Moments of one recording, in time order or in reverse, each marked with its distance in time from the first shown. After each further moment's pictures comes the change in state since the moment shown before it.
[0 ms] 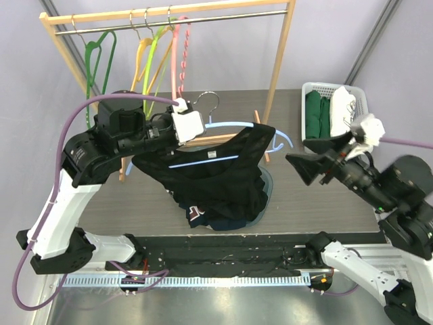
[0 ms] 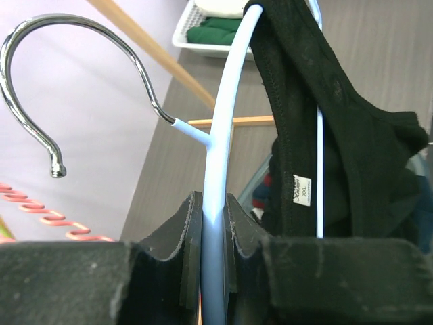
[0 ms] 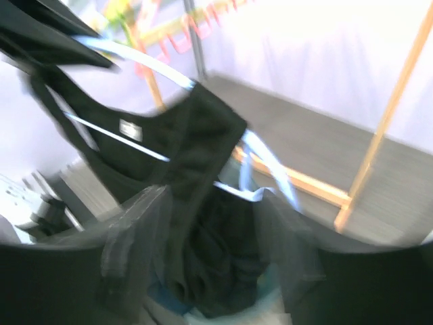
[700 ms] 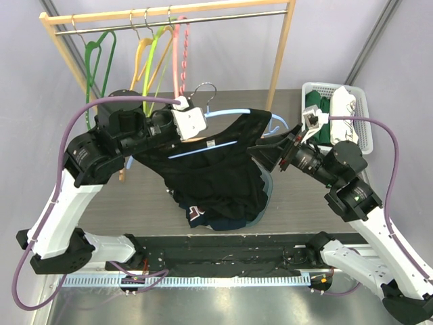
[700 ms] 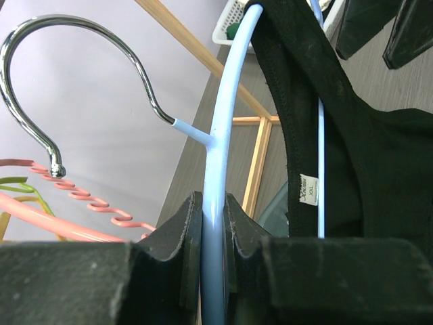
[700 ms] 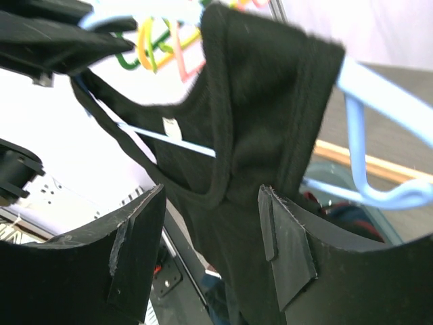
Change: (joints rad) left arm -0.004 -0.005 -0.031 0.088 -0.114 0.062; right arm 0.000 0.058 -0.426 0.586 -0.195 0.399
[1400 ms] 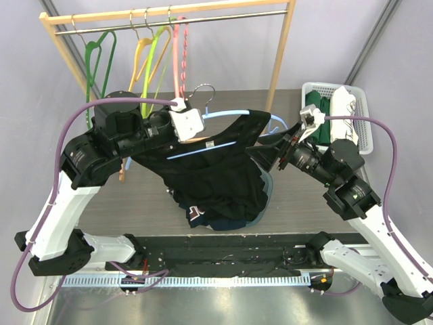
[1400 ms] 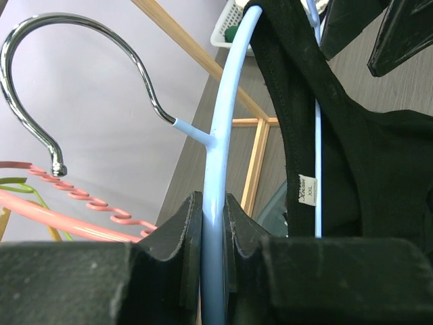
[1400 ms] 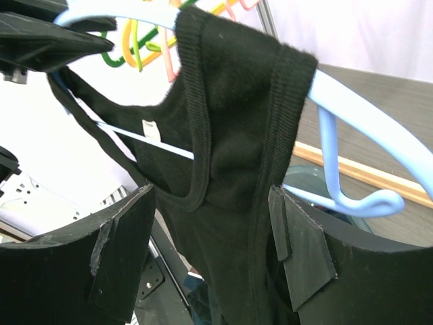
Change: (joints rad) left arm 0.000 -0.016 -0.004 -0.004 0.012 -0.005; right arm 0.000 0.012 0.011 -0.002 0.023 -0.063
